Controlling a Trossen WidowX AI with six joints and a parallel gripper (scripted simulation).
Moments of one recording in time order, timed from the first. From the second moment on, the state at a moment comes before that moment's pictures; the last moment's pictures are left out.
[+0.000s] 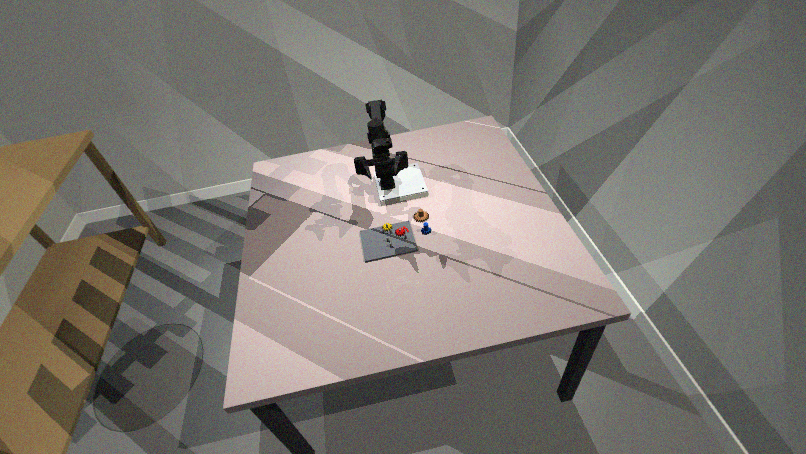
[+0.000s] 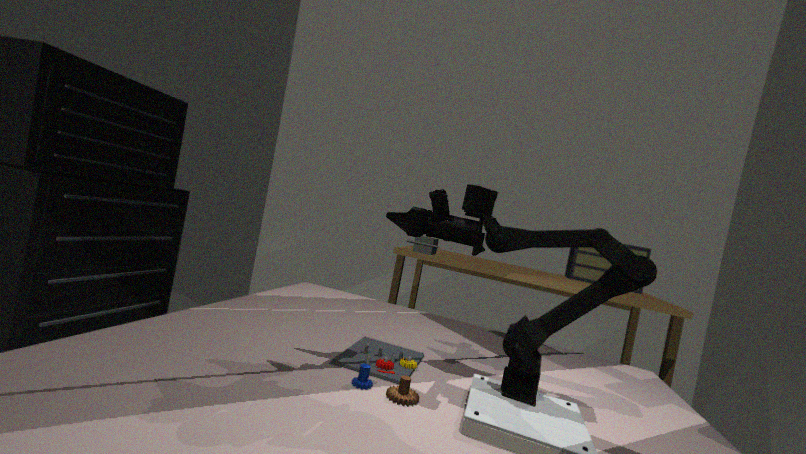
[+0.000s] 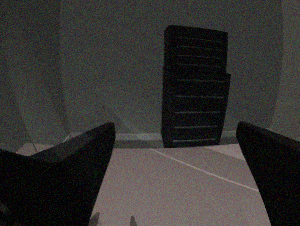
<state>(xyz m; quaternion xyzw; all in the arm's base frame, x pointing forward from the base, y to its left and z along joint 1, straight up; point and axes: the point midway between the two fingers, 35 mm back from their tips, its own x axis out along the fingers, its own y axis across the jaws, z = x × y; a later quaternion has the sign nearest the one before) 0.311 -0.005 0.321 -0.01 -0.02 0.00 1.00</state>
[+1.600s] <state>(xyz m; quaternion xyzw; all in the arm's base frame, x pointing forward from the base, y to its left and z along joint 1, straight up) 0.300 0.130 0.050 0.04 0.69 -0.02 0.72</state>
